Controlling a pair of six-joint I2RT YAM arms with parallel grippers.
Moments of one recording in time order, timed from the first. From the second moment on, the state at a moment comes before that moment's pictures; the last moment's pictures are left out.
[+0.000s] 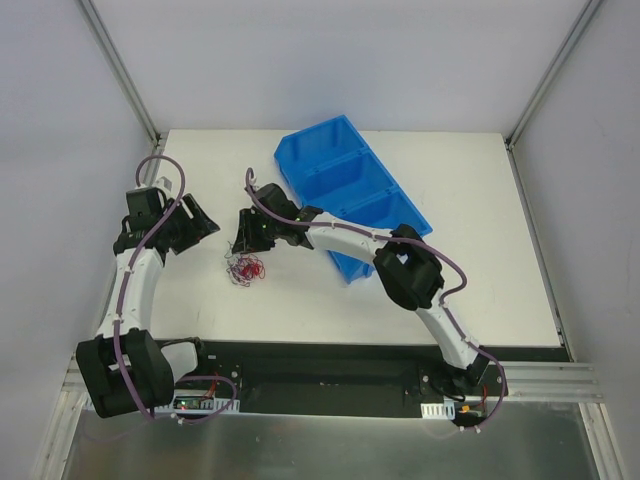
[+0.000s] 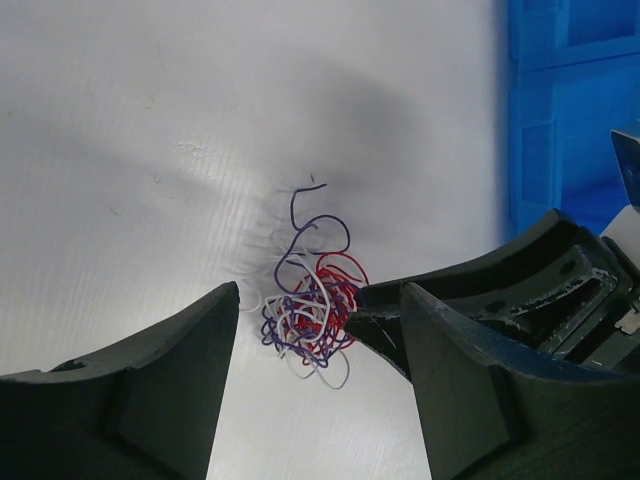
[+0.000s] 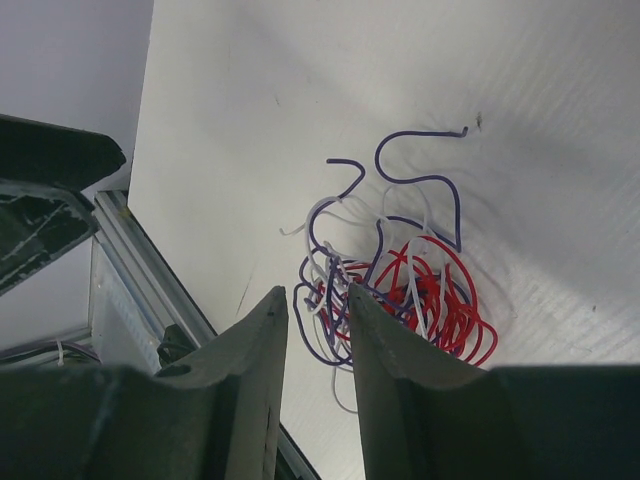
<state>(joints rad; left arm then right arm) 0.22 1.14 0.85 -0.52 0.34 -0.43 0.98 2.29 1.86 -0.24 -0.29 0.77</state>
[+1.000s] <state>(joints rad) 0.20 1.07 0.60 -0.47 0.55 -0.60 0.91 2.18 1.67 -0.06 -0.38 0.85</state>
